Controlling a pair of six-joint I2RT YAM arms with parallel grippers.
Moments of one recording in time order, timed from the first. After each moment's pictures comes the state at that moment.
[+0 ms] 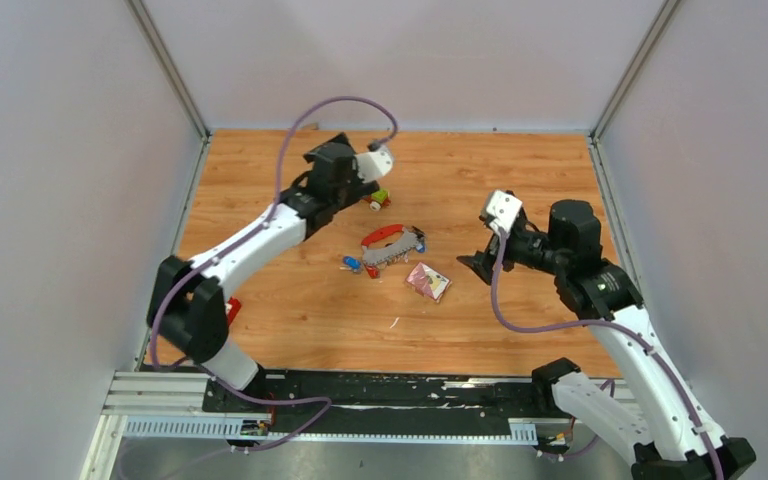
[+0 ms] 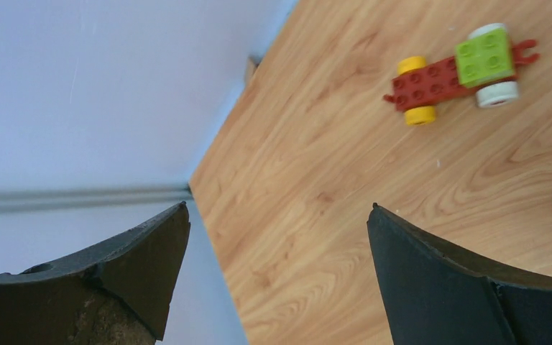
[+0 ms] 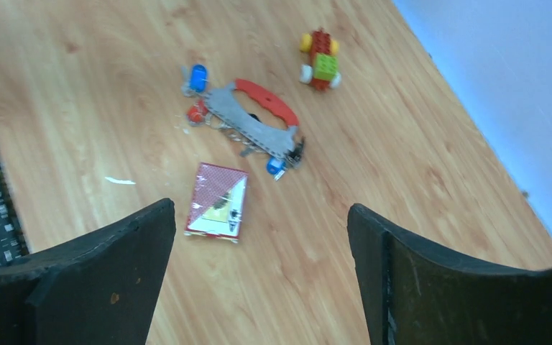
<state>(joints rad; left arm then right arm) -0.61 1.64 1.30 -0.16 -0.41 0.79 0.38 0.81 0.94 -0.51 -0.59 -0.51</state>
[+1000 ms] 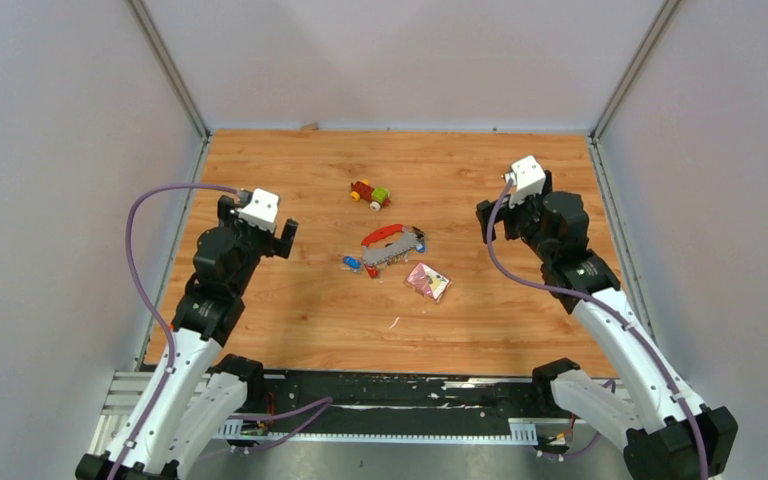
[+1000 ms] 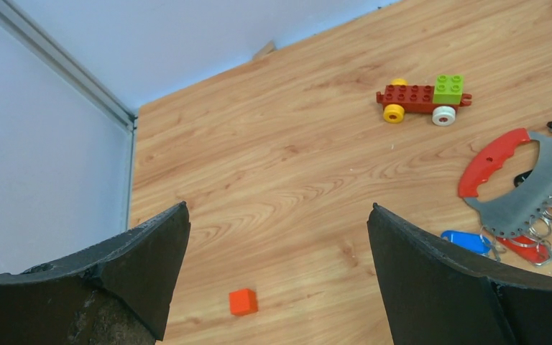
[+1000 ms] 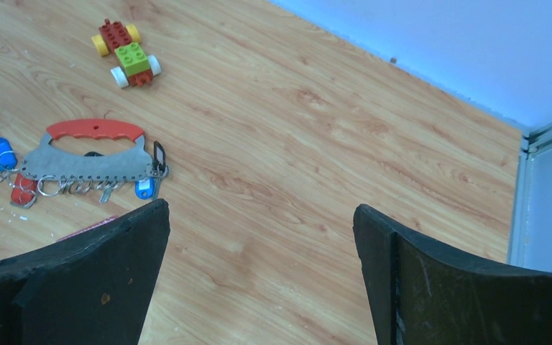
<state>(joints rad) -0.26 0.66 0.65 -0.12 -0.09 0.29 0.32 0.94 0.85 -0.19 -0.04 -0.20</state>
